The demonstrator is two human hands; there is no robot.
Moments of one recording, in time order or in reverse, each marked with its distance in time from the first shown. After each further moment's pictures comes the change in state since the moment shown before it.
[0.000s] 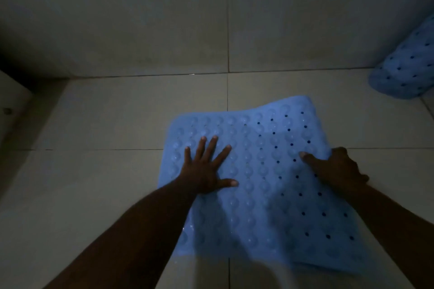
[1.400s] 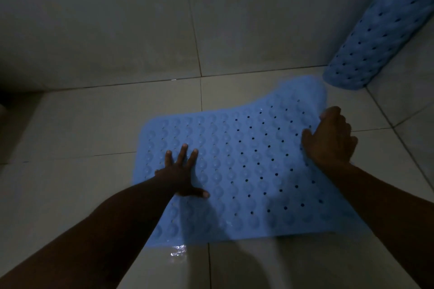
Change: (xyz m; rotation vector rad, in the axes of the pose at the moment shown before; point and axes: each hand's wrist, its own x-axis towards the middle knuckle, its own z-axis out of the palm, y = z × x) left_hand -0.016 0.004 -0.010 -0.072 -0.336 -0.186; right_hand -0.020 0.000 -0.053 -0.084 0.542 -0.267
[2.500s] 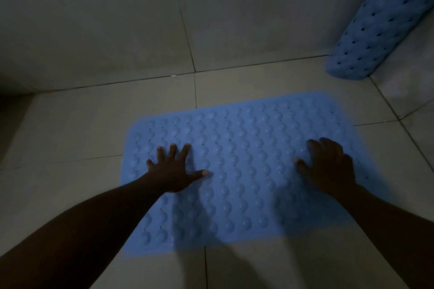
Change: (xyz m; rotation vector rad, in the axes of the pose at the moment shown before) left_hand -0.012 0.014 -0.021 -0.040 0.130 -0.086; right_hand -0.003 0.097 0.061 -0.379 -0.210 -0.341
